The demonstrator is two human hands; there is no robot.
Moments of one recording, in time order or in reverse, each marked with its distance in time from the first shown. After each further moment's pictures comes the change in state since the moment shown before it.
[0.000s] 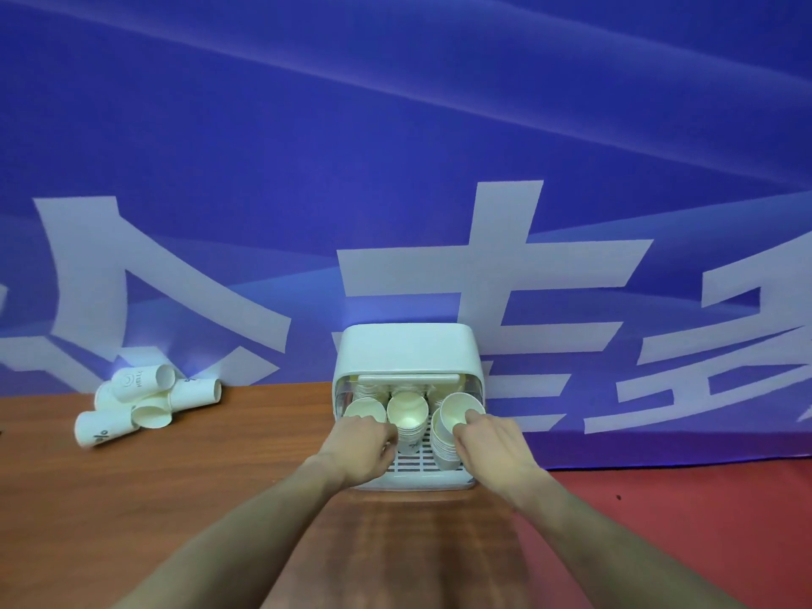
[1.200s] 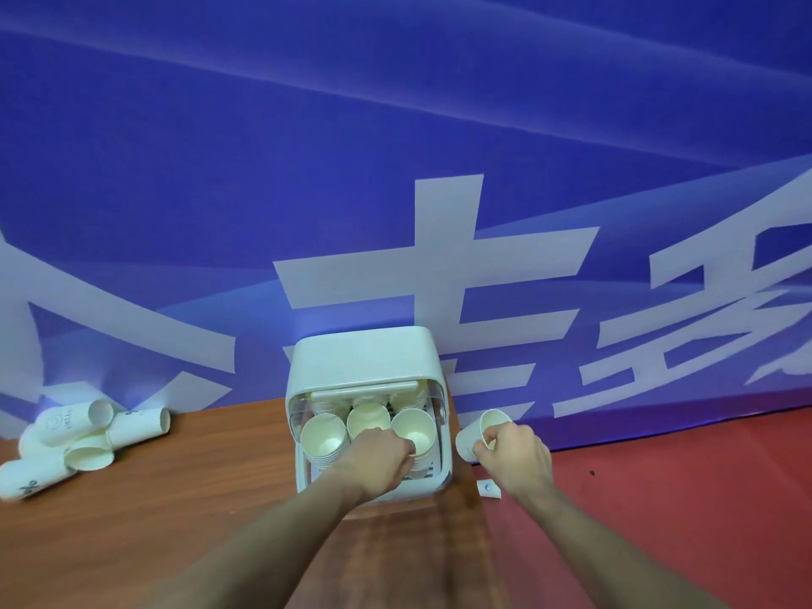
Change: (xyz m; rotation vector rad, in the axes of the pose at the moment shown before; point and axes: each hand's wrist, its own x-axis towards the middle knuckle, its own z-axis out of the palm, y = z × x) left_hand 0.053 0.056 0.010 0.023 -0.076 0.193; right_hand -0.029 0.061 0.028 0.505 -0.040 0.672
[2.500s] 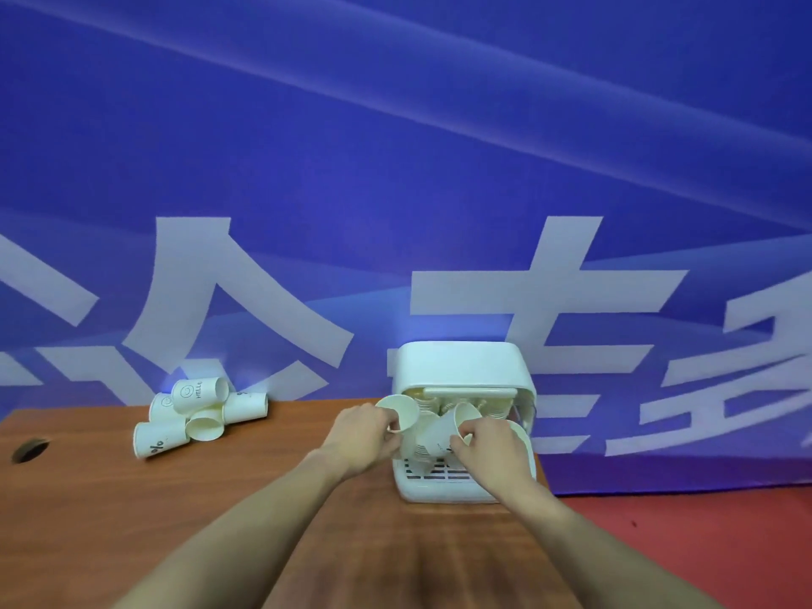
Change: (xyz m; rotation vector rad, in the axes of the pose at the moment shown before) left_hand -0.139 -0.135 -0.020 -0.229 0.263 -0.249; right_hand -0.086 -0.182 0.018 0.065 0.013 -0.280
